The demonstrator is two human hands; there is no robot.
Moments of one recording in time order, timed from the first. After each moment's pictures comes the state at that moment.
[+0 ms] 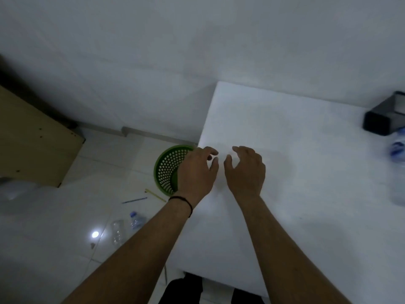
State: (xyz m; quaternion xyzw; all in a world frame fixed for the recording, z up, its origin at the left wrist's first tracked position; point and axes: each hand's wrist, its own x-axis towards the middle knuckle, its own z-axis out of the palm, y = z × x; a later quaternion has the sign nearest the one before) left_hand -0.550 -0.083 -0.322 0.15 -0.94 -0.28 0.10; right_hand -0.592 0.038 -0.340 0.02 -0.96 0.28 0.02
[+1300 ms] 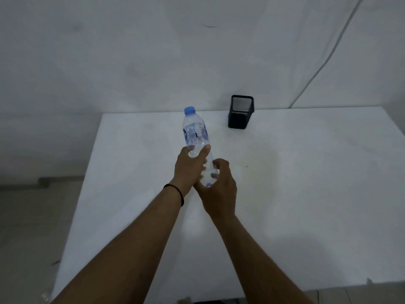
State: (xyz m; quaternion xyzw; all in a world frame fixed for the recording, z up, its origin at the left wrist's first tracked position) left_hand -0.653 0.197 -0.279 0.23 -0.72 -0.64 -0.12; right_hand -0.587 0.287 -0.298 -0.08 -0.88 0.47 0.09
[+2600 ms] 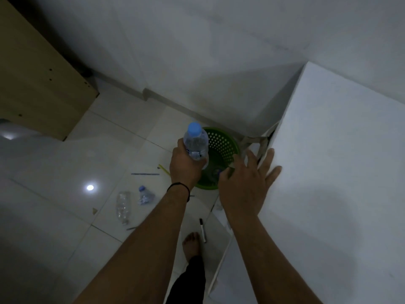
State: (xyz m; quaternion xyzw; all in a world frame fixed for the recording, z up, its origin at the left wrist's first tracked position) left_hand -0.523 -0.262 -0.472 0.45 -0.77 -0.46 0.03; right_hand -0.542 -0.127 -0.406 0.10 -0.99 0.10 0.00
